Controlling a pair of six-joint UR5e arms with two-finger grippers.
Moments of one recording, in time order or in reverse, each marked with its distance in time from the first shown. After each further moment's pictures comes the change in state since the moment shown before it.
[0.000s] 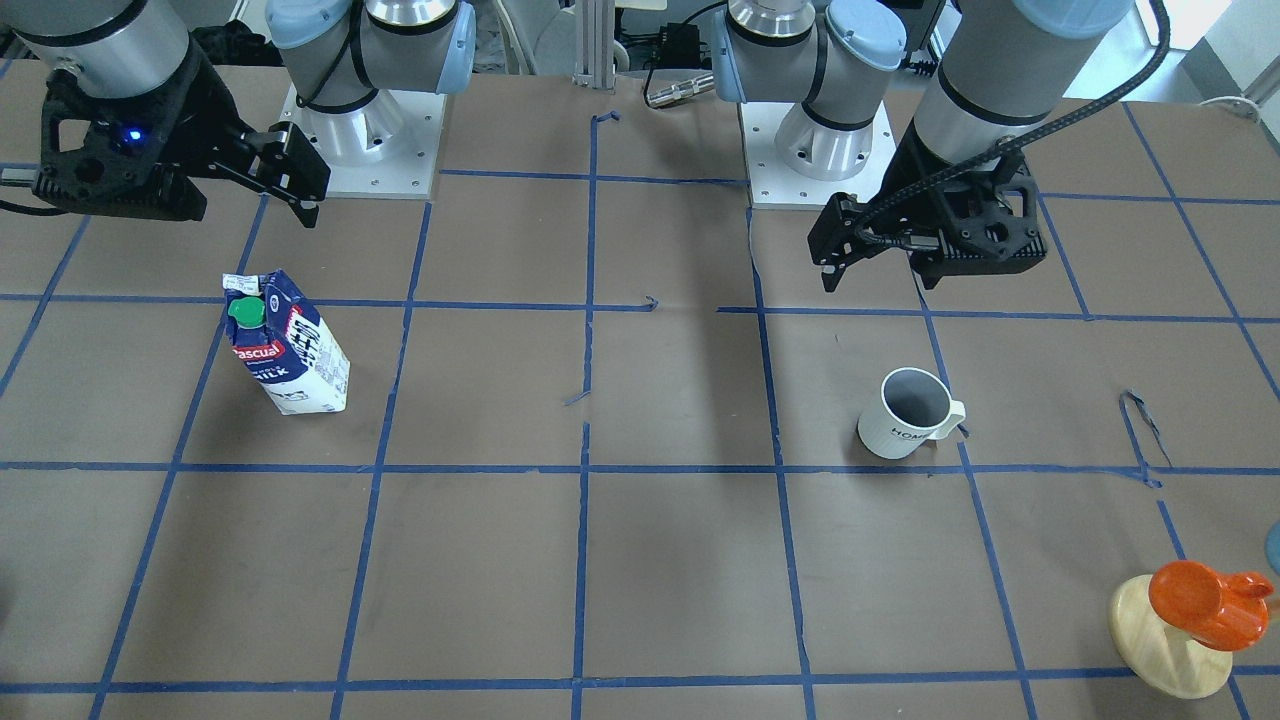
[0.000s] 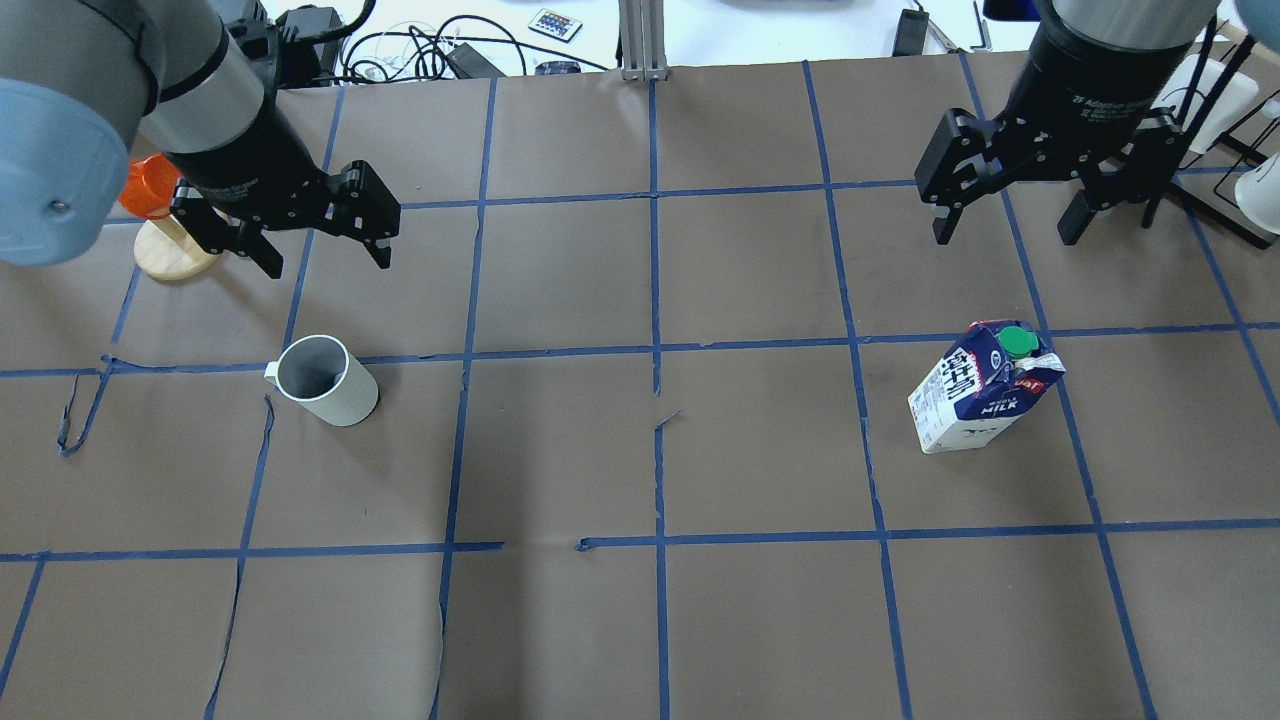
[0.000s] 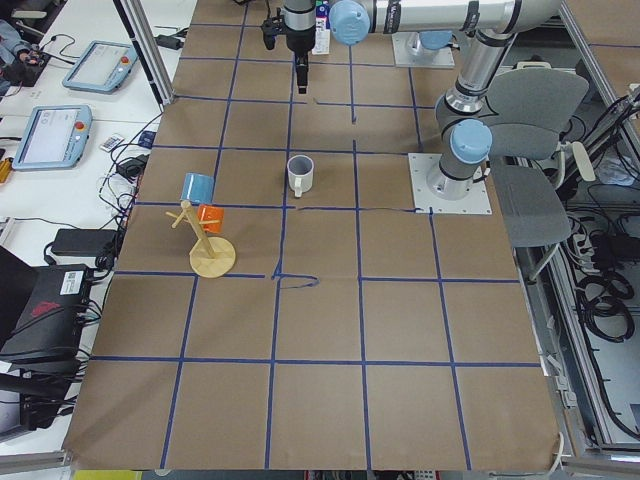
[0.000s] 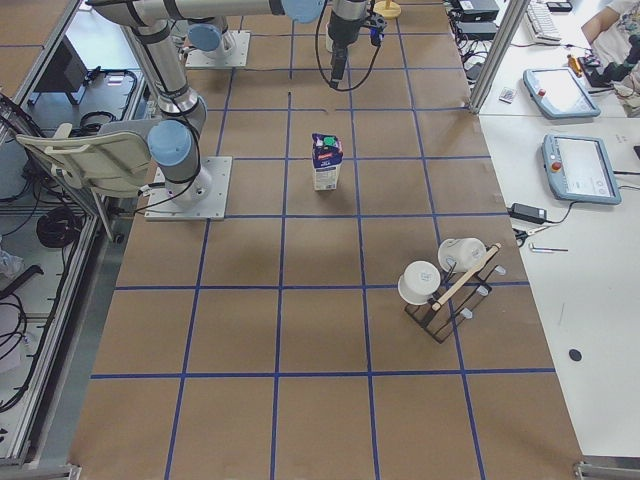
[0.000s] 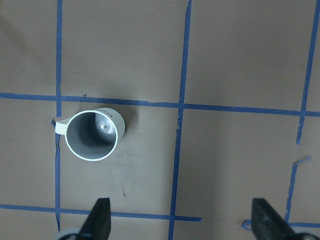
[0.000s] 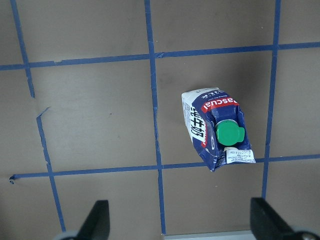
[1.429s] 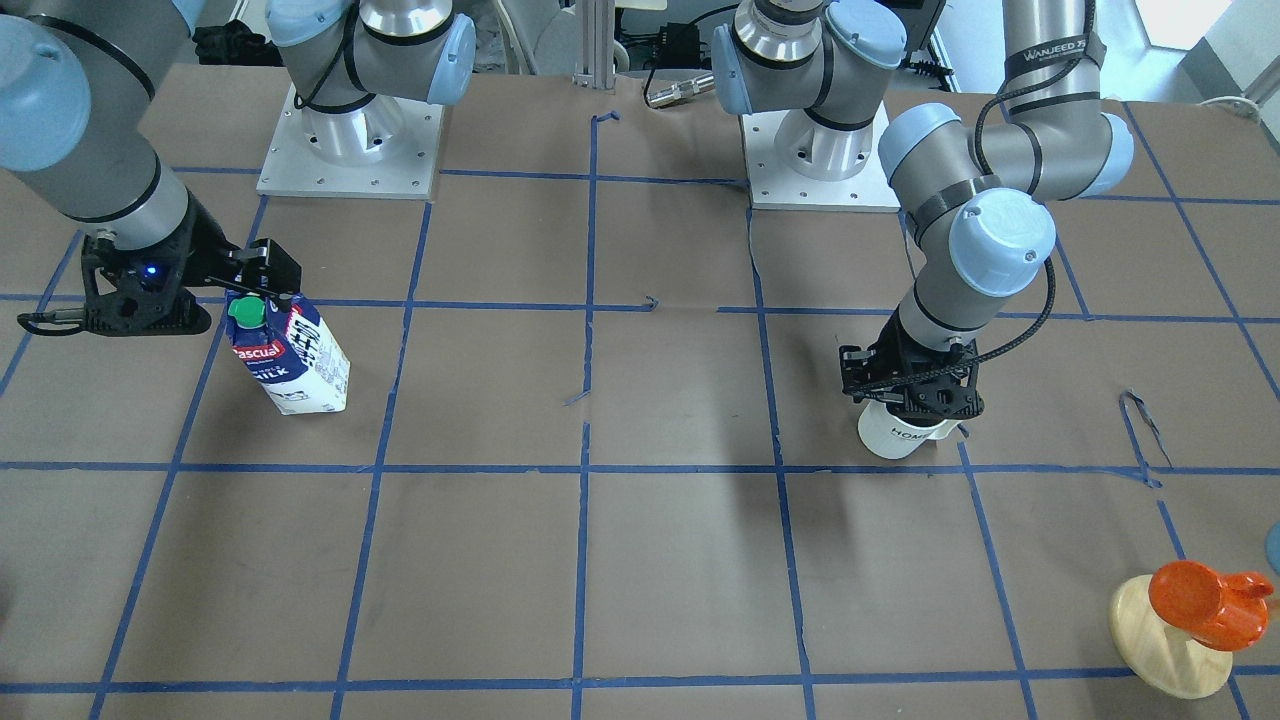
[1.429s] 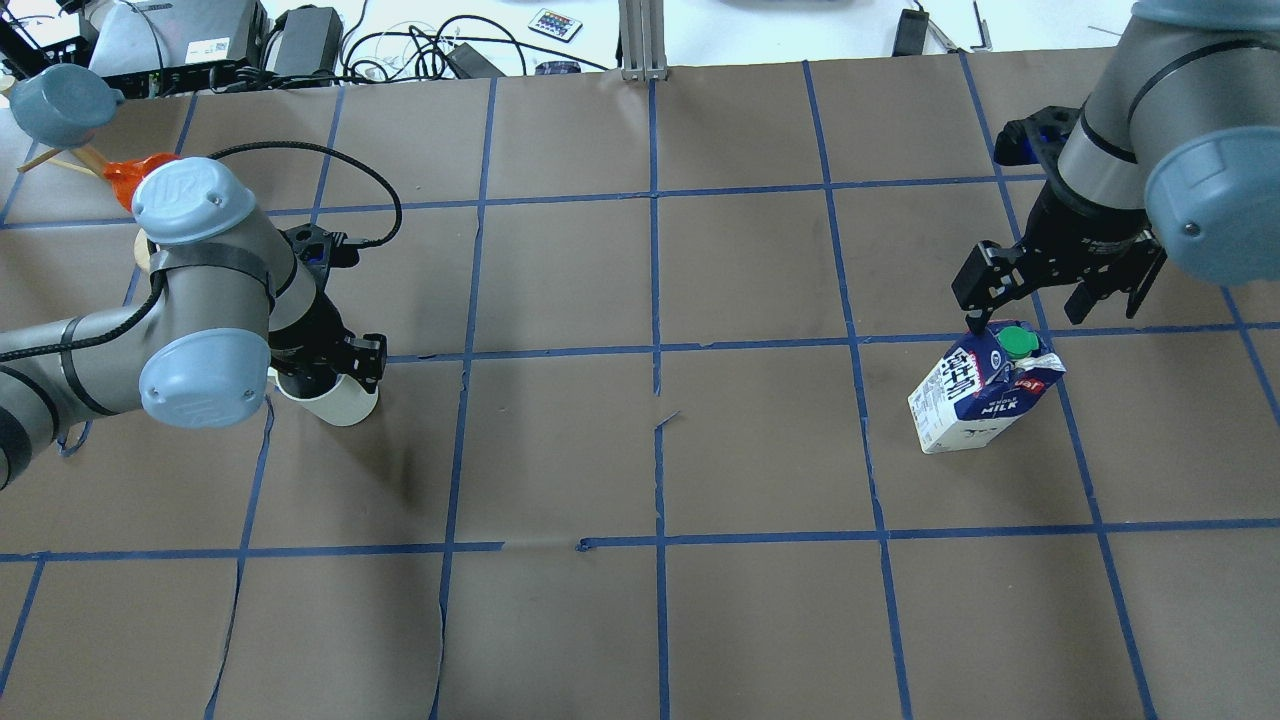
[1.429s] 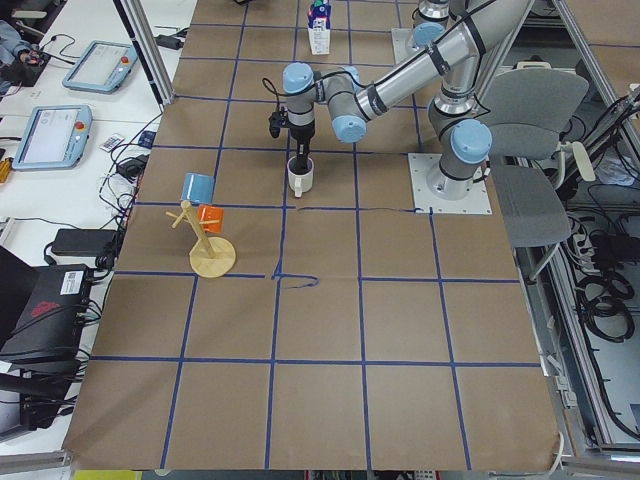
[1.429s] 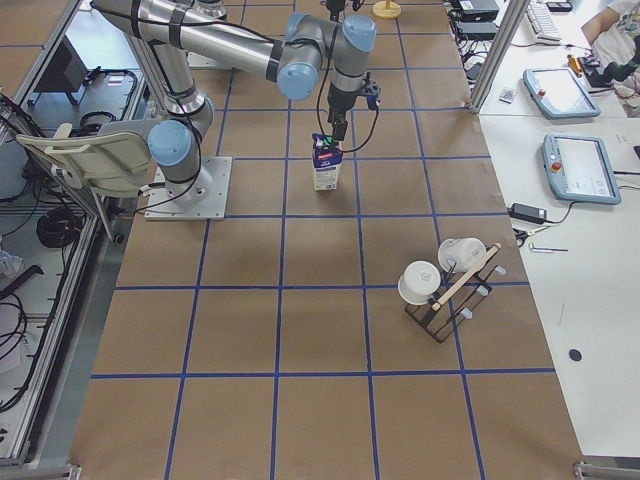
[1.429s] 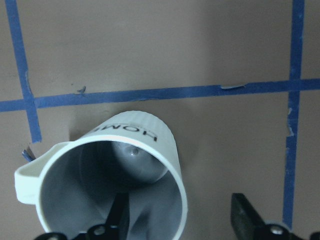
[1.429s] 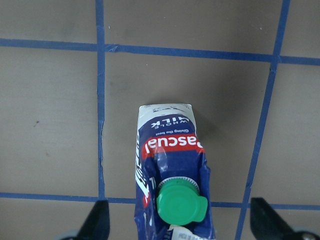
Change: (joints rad) left arm 0.148 -0.168 -0.393 0.563 0.043 0.266; right arm -0.128 0.015 0.362 -0.372 -0.049 -0.251
